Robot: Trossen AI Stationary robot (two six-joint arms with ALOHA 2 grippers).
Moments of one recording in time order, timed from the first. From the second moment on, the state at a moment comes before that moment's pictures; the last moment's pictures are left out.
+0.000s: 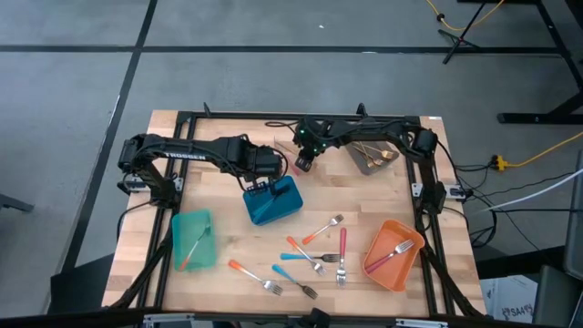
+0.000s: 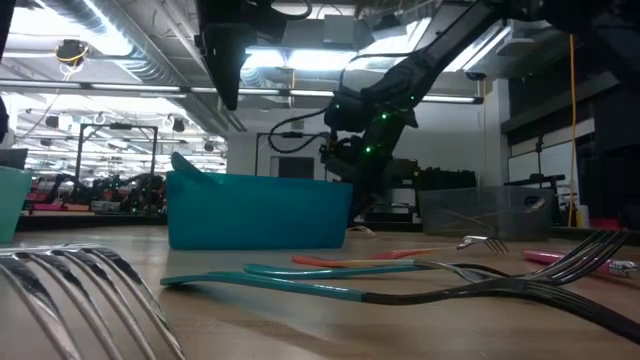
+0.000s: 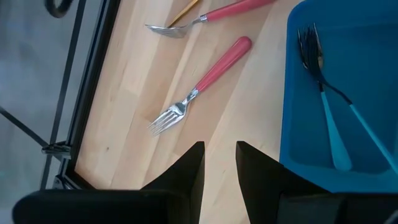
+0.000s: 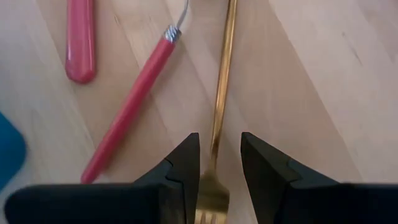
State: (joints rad) left arm 0.02 1.67 1.54 -1.33 -0.45 -0.38; right arm -0.43 2.06 1.40 -0.42 -0.09 0.02
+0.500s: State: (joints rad) left arm 0.02 1.67 1.54 -1.32 -0.45 -0.37; right arm -0.43 2.11 1.40 -0.44 -0.08 0.02
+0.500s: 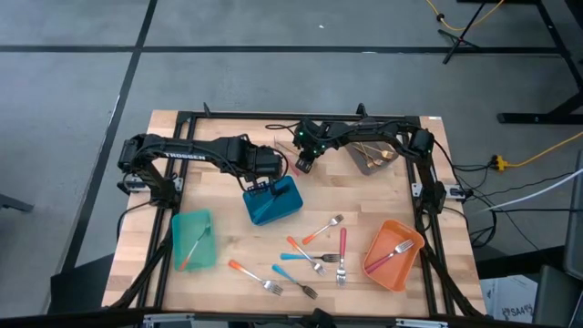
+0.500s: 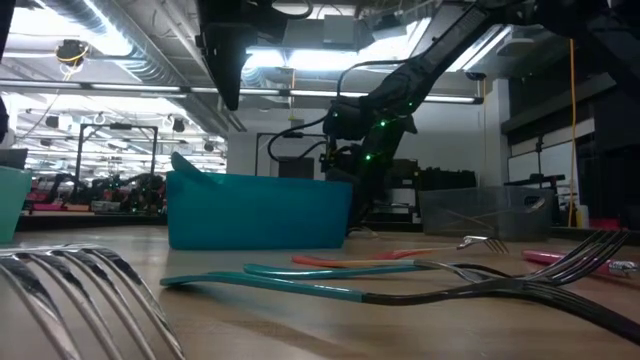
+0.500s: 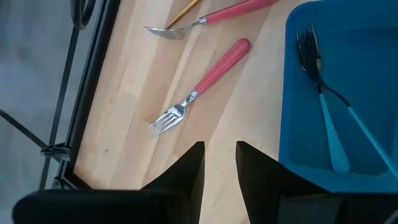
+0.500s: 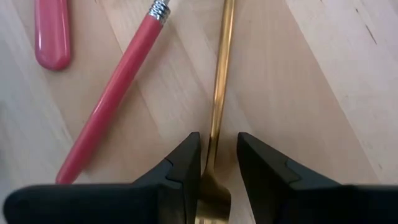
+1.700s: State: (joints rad) left arm 0.12 1.67 1.54 -1.34 -0.49 -0.17; right arm -0.43 2.11 1.40 -0.46 -0.08 0.06
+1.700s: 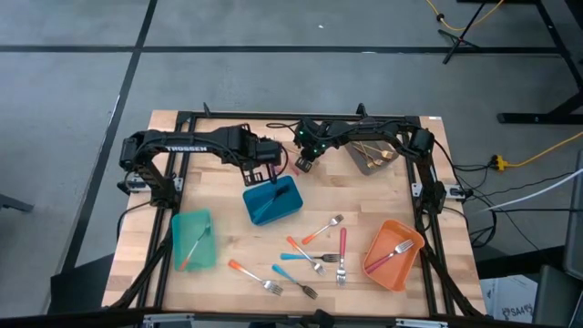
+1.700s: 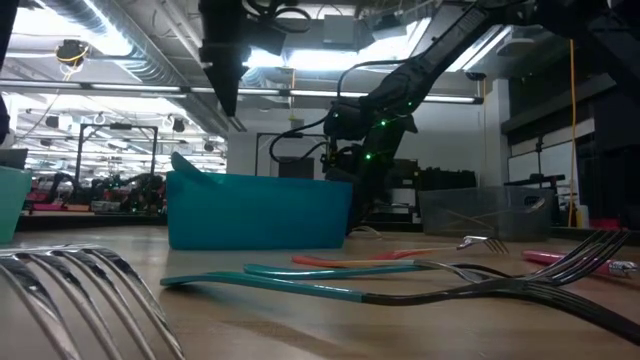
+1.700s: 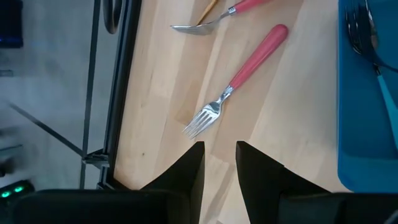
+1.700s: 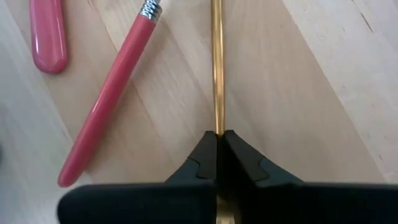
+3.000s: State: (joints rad) left arm 0.15 1.67 1.54 -1.30 -0.49 -0.17; right arm -0.43 1.44 1.34 -0.83 0.25 0.09
